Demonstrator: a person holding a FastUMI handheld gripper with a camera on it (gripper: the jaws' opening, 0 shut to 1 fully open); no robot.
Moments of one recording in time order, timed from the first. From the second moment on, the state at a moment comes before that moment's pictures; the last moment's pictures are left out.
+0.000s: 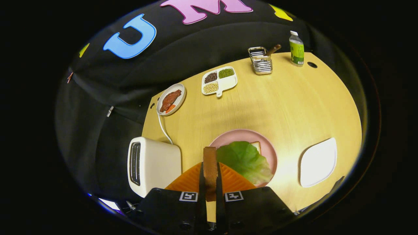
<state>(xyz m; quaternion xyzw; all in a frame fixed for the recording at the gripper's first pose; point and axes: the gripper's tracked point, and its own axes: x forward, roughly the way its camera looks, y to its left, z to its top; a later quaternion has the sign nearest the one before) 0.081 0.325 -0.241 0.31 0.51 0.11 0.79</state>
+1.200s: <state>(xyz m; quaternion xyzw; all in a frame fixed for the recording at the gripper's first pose) 0.080 0.271 -0.364 0.15 0.52 0.07 0.84</state>
